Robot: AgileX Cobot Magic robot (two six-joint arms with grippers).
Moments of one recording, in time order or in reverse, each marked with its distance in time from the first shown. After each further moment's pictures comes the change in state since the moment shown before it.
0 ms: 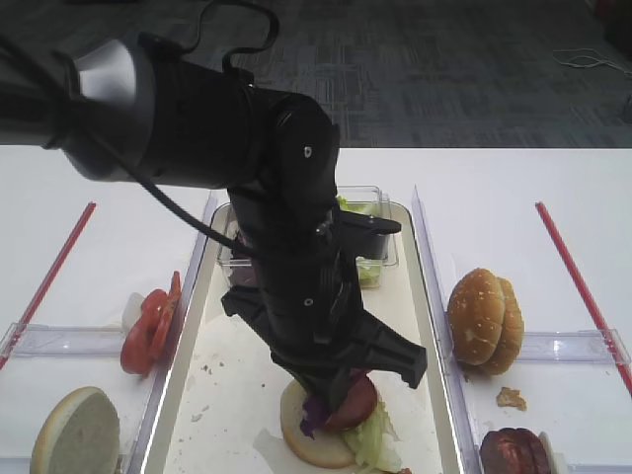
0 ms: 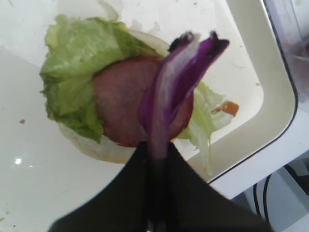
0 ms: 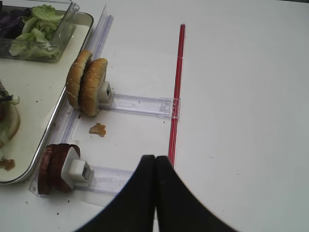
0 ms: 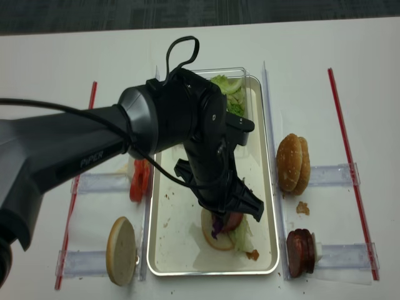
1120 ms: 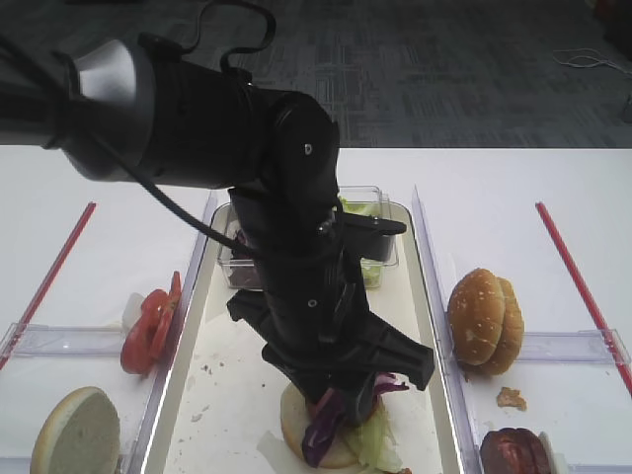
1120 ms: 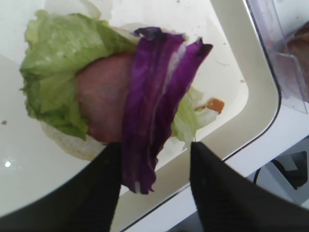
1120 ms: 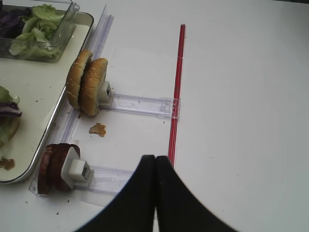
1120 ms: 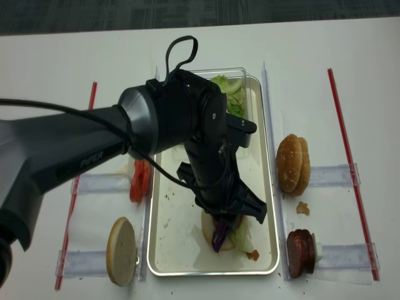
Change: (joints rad) left arm 0.000 0.000 0.000 -0.044 0.000 0.032; right arm 0.000 0.000 0.000 0.000 0.000 -0.005
